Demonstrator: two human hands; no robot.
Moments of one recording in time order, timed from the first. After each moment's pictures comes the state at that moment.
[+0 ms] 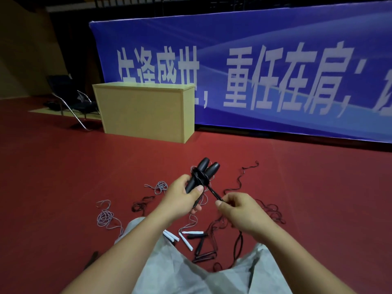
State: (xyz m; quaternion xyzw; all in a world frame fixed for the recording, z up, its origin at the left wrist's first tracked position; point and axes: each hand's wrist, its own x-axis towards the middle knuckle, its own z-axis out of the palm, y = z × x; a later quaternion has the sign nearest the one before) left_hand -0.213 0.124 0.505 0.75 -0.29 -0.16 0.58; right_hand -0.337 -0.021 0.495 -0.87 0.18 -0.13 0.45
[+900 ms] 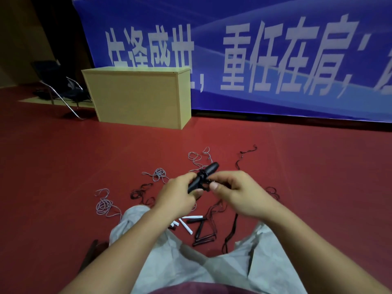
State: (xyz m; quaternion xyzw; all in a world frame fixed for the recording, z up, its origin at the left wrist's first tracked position) left_hand -0.206 0.120 0.479 0.88 -0.35 -0.02 0.31; right_hand -0.335 -0.019 0.521 -0.90 -0.02 -0.15 0.41
